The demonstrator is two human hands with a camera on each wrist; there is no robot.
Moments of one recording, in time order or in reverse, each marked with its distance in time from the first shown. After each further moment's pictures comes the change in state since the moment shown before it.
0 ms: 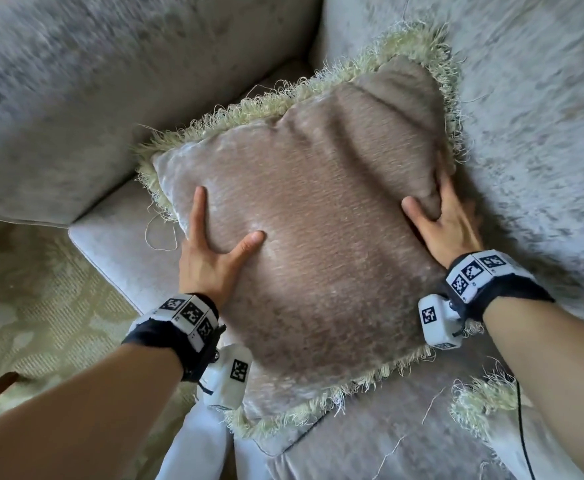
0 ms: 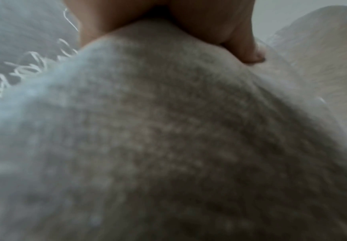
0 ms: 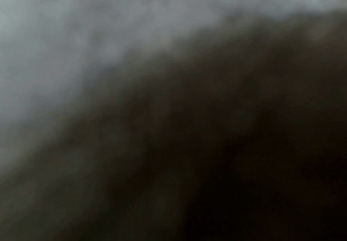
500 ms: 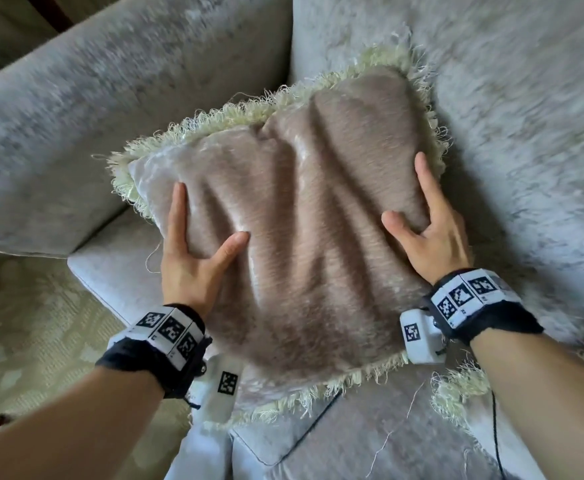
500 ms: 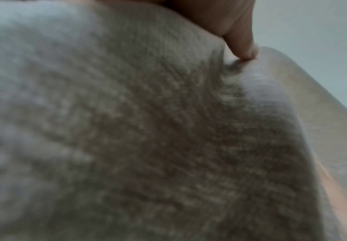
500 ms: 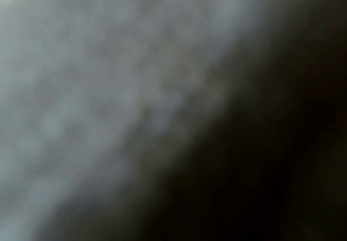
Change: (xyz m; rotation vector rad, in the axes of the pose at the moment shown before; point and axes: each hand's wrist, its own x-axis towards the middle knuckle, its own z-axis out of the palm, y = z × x) left_hand -0.015 0.045 -0.019 -0.119 0.072 0.273; right_hand -0.056 -0.037 -0.053 0.273 0.117 -0.322
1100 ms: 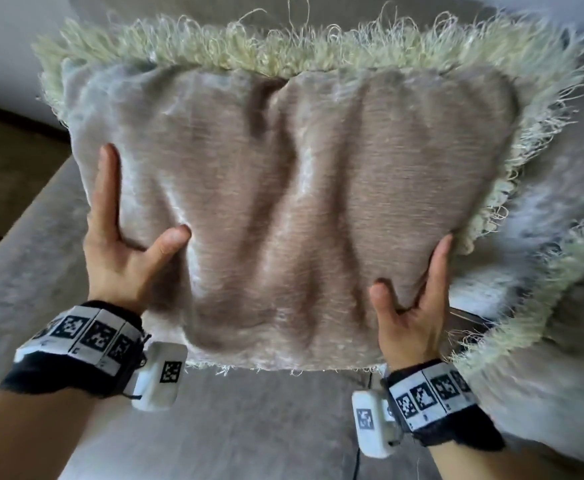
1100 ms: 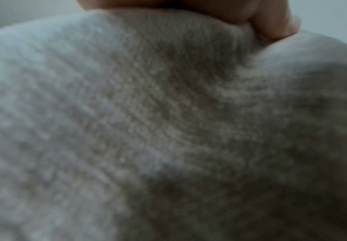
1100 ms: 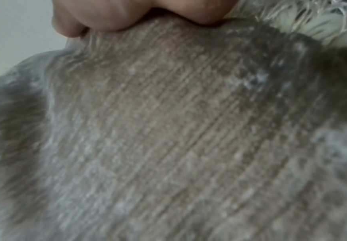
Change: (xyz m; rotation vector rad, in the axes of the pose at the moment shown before) left_hand 0.139 0.183 0.052 -0.057 -0.378 0.673; right_hand -0.059 -0.038 -0.031 0.231 0.906 0.115
